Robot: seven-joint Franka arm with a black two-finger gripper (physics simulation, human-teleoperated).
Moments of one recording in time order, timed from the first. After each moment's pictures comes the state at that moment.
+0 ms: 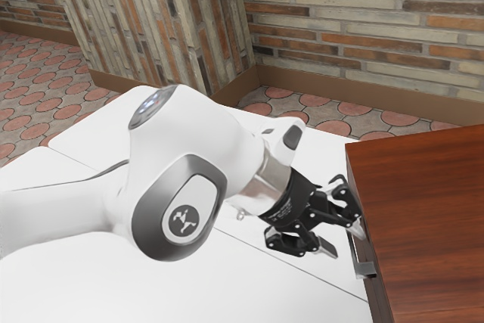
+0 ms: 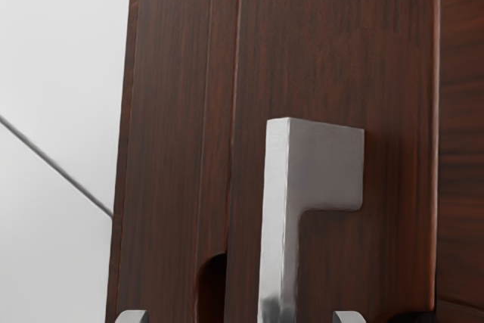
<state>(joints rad) -0.25 -0.18 -0.12 -2.15 -0.41 2.50 -0.85</state>
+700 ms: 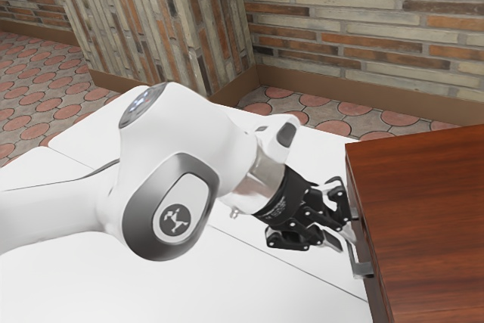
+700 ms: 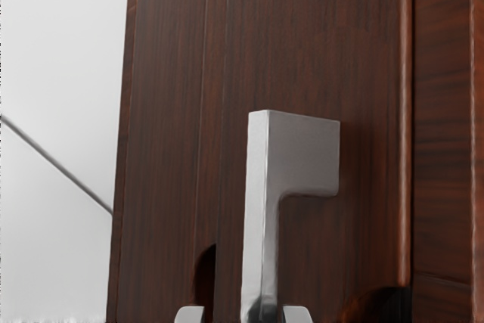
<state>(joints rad) -0.24 -0.21 -0.12 -2.16 -0.41 2.50 -0.85</state>
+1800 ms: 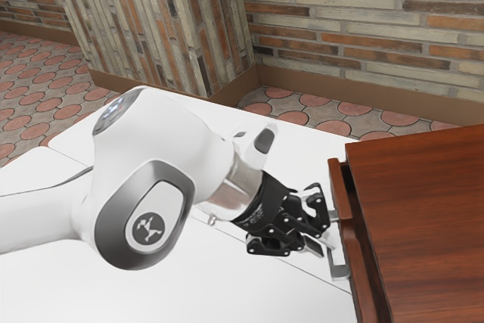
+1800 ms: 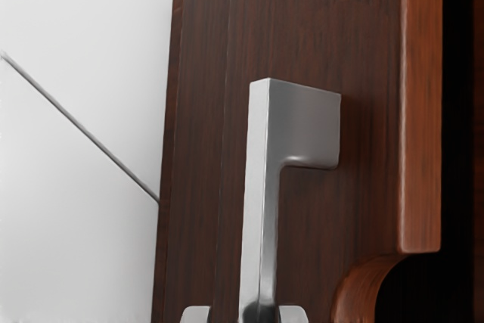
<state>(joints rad) -0.24 -0.29 -0.12 -2.23 -0.41 2.49 -0.85</state>
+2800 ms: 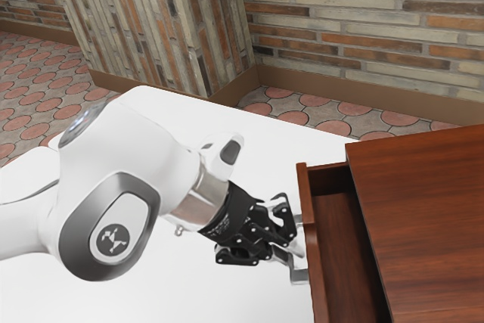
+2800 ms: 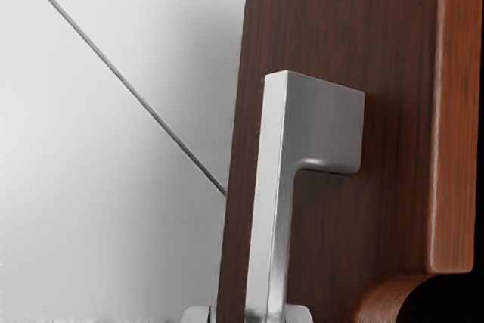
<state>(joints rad) -0.23 -0.40 -0.08 -2.35 -0.41 2.47 -0.85</state>
